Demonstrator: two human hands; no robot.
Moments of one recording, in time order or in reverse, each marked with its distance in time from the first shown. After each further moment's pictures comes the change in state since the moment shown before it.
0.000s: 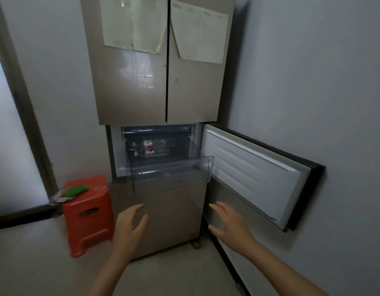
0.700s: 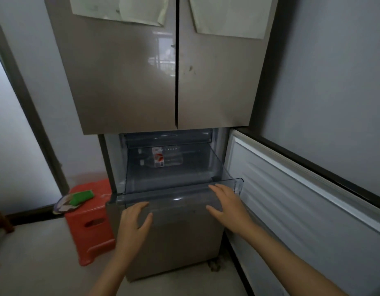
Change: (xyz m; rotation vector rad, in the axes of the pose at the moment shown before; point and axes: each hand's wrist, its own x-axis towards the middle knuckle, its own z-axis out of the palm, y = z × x) left_hand 0.208 -0.049 0.101 0.094 0.044 -0.025; right_hand 0.282 0.065 0.028 0.147 -0.008 -0.104
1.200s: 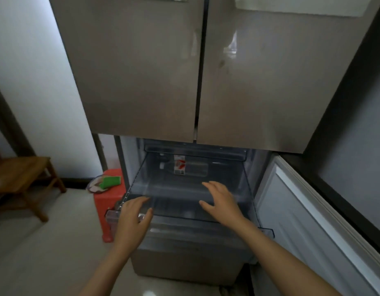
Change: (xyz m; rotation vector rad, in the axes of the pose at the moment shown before) left_hand 0.101 0.003 0.066 0.191 0.182 -0.181; right_hand 0.195 0.062 0.033 0.062 -0.216 -0.249
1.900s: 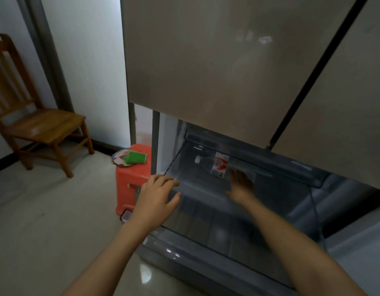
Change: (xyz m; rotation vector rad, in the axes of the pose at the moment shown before) left_hand 0.085 -0.067 0.021 0.242 -0.023 0.058; right_hand 0.205 0.046 0.112 -0.469 -0.262 0.098
